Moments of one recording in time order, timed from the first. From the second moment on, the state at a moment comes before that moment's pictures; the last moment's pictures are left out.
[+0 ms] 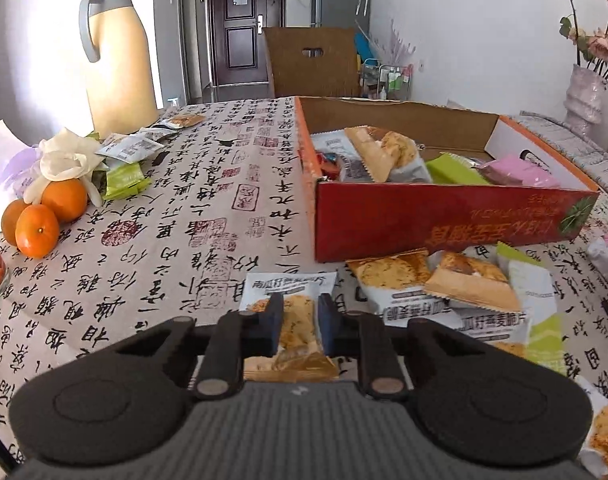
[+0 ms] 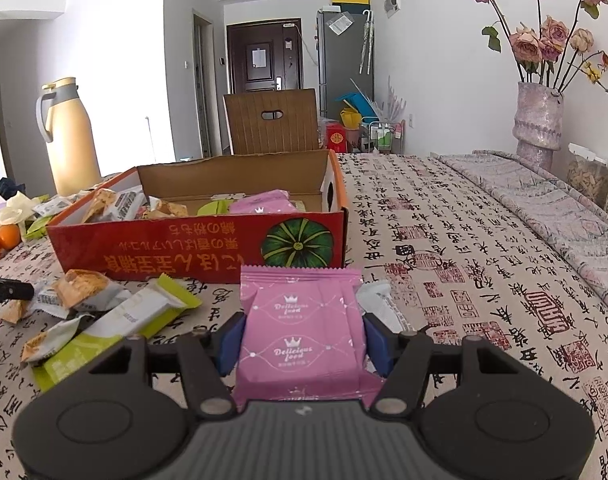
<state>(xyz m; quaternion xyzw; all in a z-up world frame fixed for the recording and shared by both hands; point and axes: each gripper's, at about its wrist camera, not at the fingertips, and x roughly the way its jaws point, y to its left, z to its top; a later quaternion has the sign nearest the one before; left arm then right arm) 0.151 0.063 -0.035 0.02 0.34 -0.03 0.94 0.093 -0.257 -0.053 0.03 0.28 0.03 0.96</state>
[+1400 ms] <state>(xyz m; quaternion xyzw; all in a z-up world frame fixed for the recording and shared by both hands) 0.134 0.050 0.008 -0.02 0.27 -0.01 0.96 0.091 -0.252 -0.043 0.03 0.27 0.04 0.96</state>
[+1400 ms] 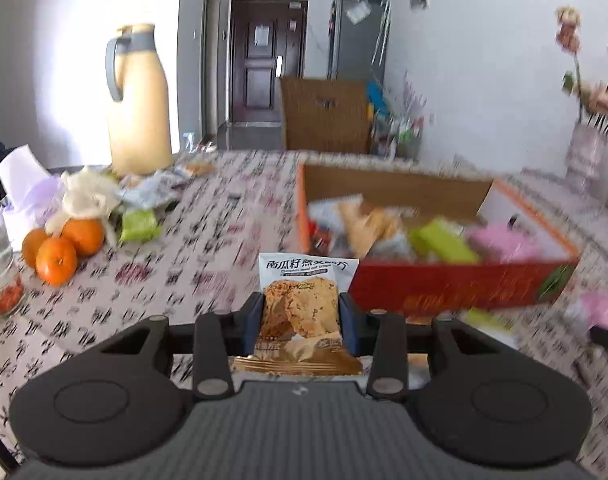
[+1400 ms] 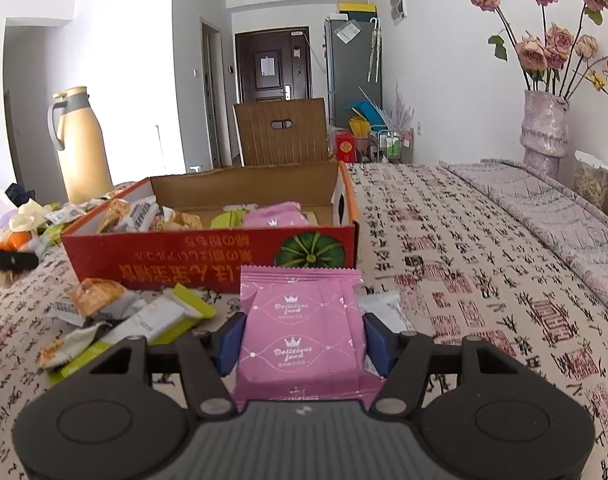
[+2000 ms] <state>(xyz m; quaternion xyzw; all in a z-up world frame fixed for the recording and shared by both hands) 0.184 -0.011 0.041 -0.02 0.22 -0.05 0.97 0.154 -0.226 -0.006 0.02 0.21 0.07 0.98</state>
